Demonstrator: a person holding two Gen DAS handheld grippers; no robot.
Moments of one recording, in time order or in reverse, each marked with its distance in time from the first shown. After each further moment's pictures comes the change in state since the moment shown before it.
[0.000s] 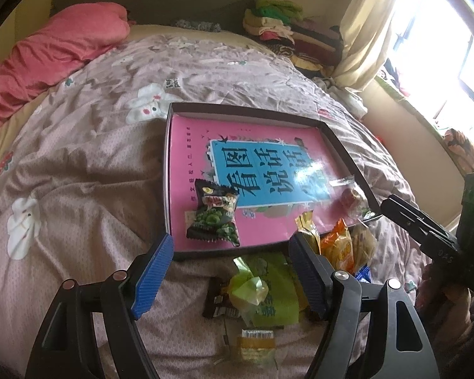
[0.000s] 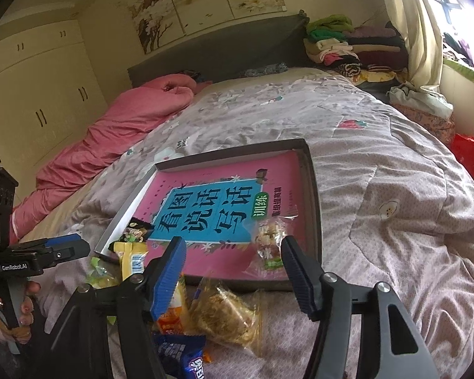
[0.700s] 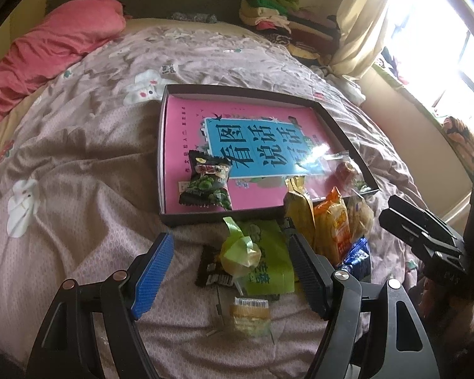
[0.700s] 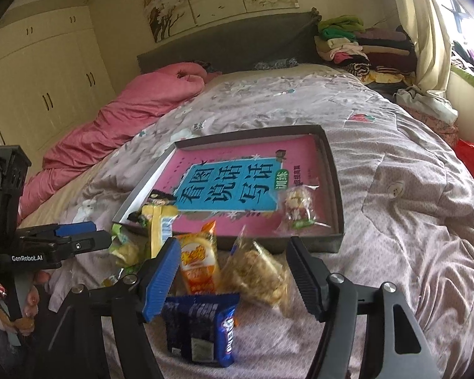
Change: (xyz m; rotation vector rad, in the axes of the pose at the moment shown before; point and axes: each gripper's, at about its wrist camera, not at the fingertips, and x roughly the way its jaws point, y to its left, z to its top) left arm -0.005 -0.008 -0.023 0.025 0.045 0.004; right arm -0.017 0.032 -0.027 -0.049 0.039 0.006
